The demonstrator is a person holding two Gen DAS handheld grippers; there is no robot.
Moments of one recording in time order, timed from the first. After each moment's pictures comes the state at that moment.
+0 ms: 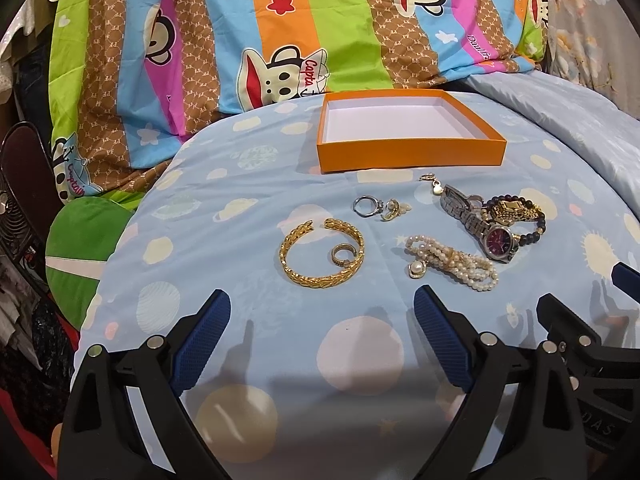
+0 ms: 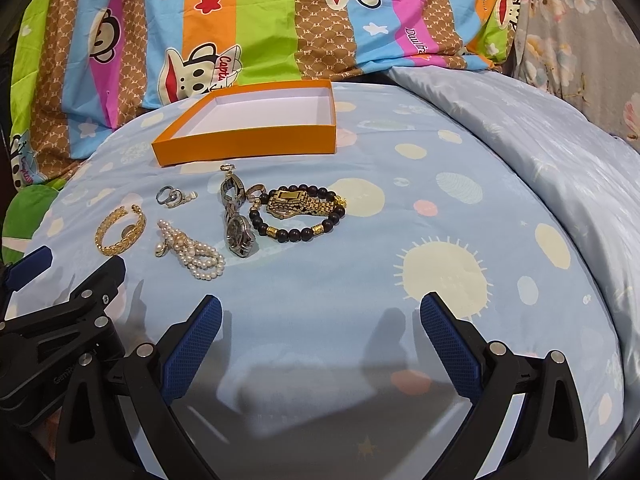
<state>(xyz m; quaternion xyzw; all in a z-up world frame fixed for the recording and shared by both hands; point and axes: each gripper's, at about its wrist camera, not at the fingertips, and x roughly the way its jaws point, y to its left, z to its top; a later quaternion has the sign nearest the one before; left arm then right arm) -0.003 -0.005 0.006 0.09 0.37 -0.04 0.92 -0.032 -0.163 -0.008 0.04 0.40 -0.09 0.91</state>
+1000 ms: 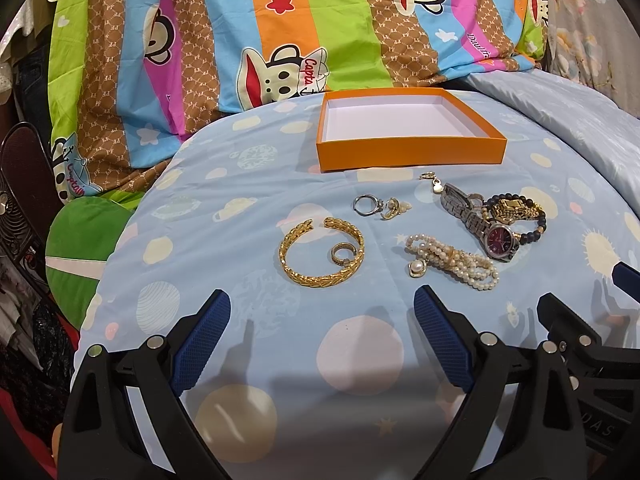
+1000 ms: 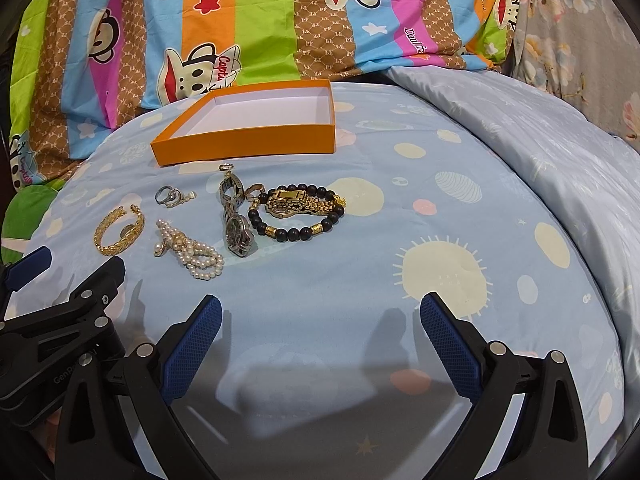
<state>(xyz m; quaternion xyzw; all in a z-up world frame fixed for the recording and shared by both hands) -0.004 -0.004 0.006 0.09 0.37 -0.04 0.92 -0.033 -0.164 -0.008 0.04 0.40 -0.09 0.91</state>
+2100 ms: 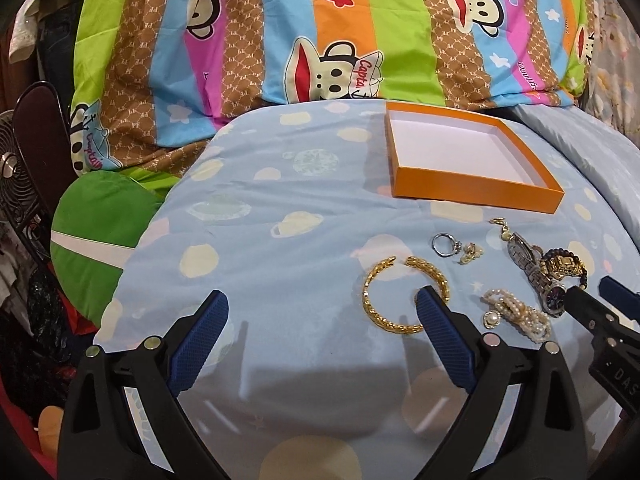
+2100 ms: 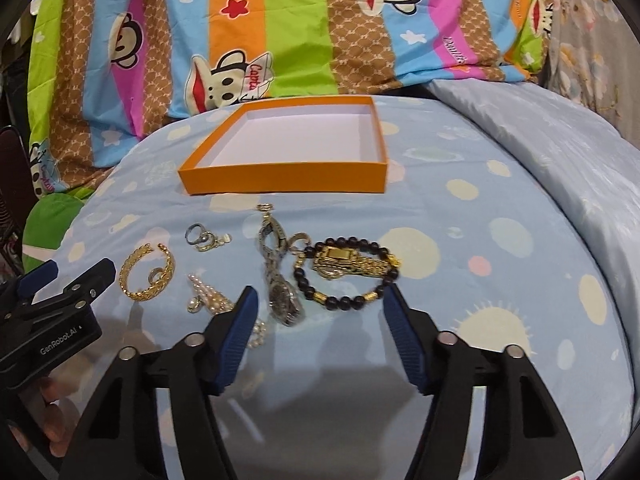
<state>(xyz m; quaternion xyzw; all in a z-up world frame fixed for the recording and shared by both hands) 0.034 0.048 0.014 0.03 0.39 0.00 0.92 0.019 -0.152 0.002 0.05 0.41 -0.03 0.91</state>
